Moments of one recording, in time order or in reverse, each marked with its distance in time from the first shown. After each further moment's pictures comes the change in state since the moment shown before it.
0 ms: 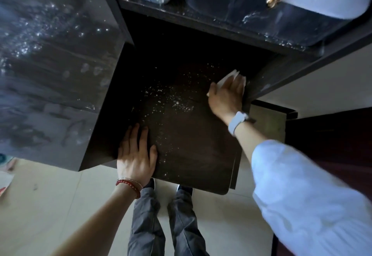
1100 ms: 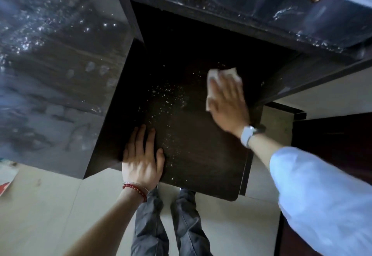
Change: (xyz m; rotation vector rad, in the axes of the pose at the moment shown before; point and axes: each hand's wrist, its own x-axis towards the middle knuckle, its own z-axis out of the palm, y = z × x) left_hand 0.001 -0.009 0.018 0.032 0.120 0.013; right_hand -0.005 0.017 0.026 -0.276 0.094 -0.598
